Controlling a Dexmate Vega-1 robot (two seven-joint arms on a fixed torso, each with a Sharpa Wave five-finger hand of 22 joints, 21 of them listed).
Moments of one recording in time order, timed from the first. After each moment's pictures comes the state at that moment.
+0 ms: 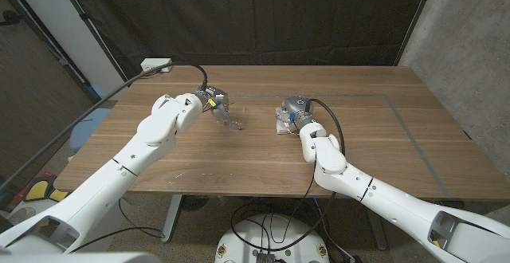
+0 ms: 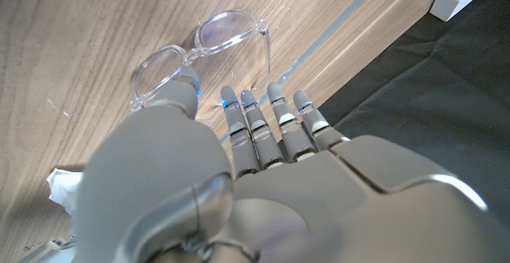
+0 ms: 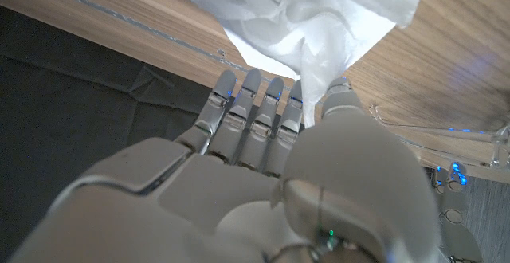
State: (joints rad) left arm 0.88 0.68 0.38 -1.98 1.19 0.14 -0.64; left_hand 0.88 0.00 0.39 -0.06 0.19 0.61 -0.09 0.25 0.19 0.57 -0.13 0.18 0.19 0.42 -0.05 0.20 0.32 0.06 0.02 0.60 0.20; right arm -0.74 -0.52 -0.92 -1.80 -0.96 -0.70 0.05; right_hand 0.92 0.08 0.08 -0.02 0.25 0.72 -0.15 0.18 0.19 0.62 -0.12 0.18 0.20 0.58 -0.06 0.18 0.37 0.11 -0.04 1.12 0.18
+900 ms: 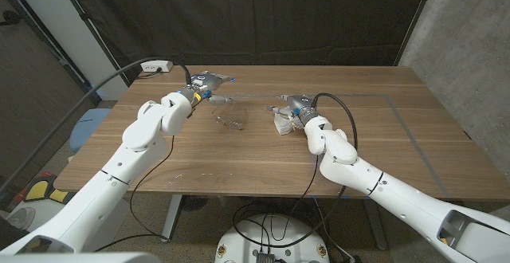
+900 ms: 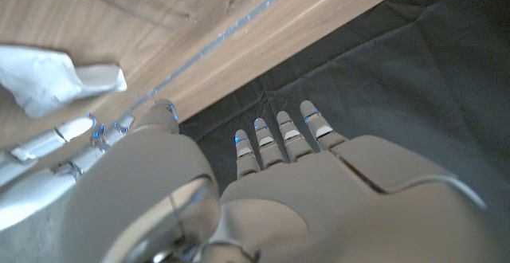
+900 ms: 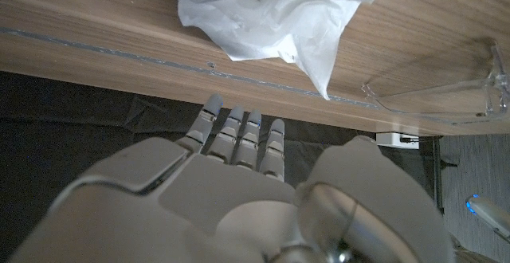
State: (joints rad) left arm 1.02 0.61 0.19 -2.00 0.99 0.10 -0.25; left_hand 0.66 -0.01 0.25 0.06 0.22 0.13 -0.20 0.17 0.19 0.20 -0.09 0.18 0.19 0.13 -0.04 0.18 0.23 -0.04 0.08 0.54 0.19; right arm -0.79 -0.55 -0.81 -1.90 -0.70 -0.65 0.03; right_hand 0.52 0.11 -0.11 0.16 0.27 0.26 -0.08 0.18 0.19 0.24 0.00 0.20 0.20 0.17 0.01 0.18 0.28 -0.13 0.08 0.90 0.18
